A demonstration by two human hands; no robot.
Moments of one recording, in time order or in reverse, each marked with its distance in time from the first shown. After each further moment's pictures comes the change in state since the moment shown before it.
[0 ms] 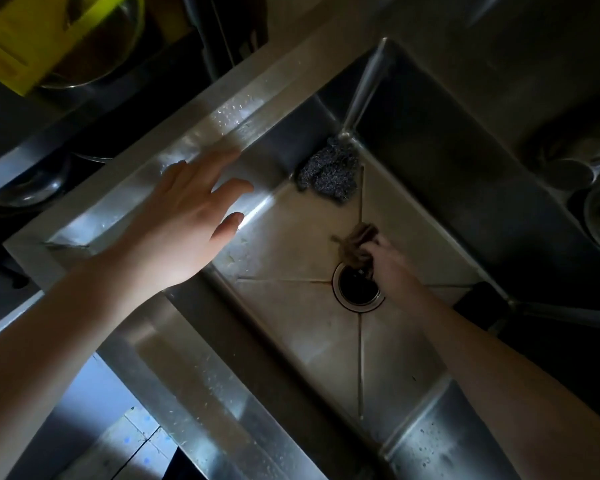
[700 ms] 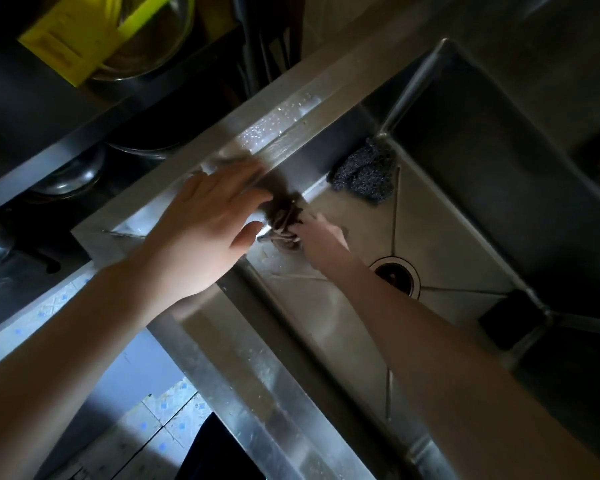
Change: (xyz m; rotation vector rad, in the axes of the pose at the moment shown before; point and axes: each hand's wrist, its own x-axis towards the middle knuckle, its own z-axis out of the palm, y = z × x) left_hand -0.033 -0.022 -0.009 -0.050 -0.007 -0.013; right_hand 0.040 -0.178 0.020 -0.214 -0.039 -0.318
